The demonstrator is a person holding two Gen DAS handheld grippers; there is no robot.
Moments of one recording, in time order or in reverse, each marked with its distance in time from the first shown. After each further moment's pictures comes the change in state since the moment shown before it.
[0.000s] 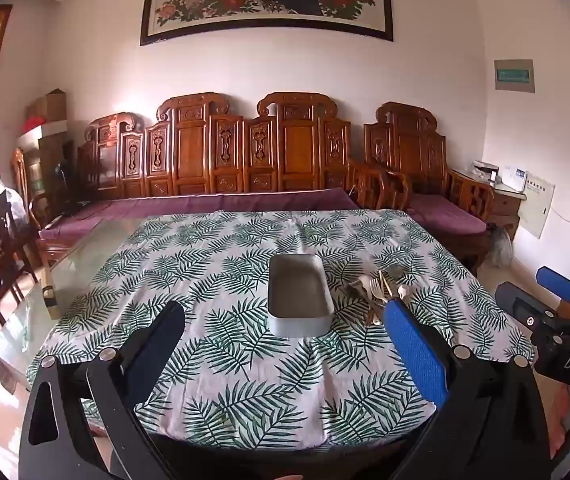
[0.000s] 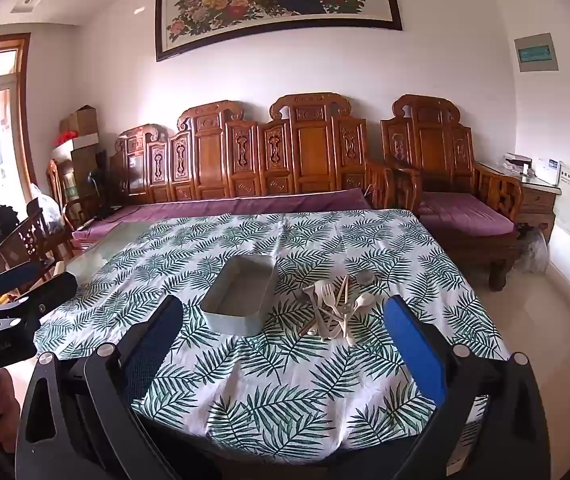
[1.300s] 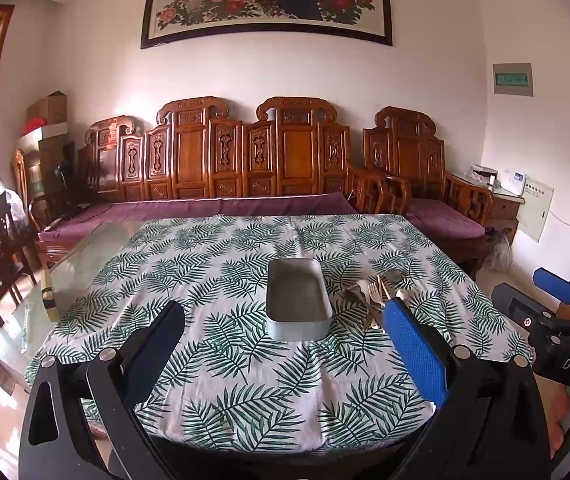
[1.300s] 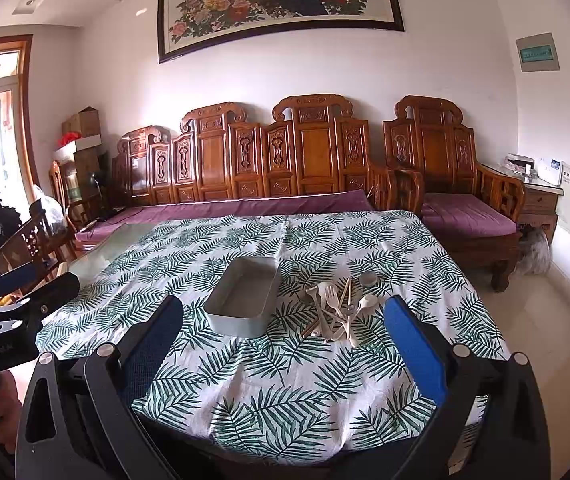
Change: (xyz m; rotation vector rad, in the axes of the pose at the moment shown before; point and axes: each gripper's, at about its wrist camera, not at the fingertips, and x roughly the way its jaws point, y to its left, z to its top) left arm -0.003 0.000 0.002 0.002 -0.014 -0.001; right arm 0.001 0.002 0.005 -0.004 -0.004 0.006
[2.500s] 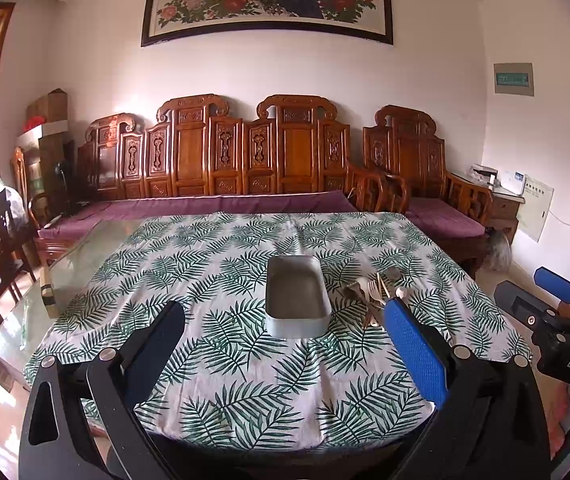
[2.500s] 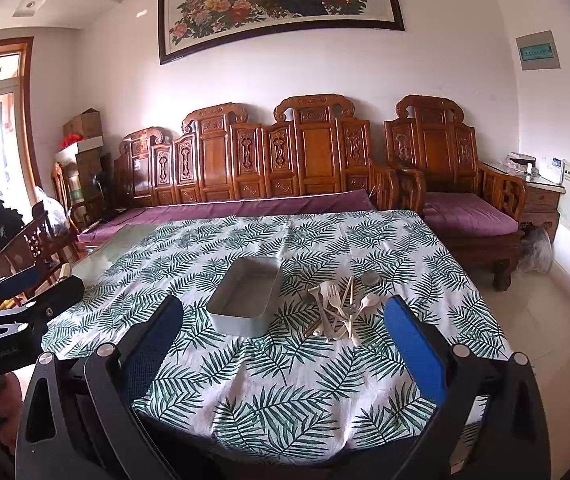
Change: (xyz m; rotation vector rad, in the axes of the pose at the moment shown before) left arm 0.000 0.001 -0.003 -0.005 0.003 -0.002; right arm -0.004 0.002 0.001 0.004 -0.004 0.008
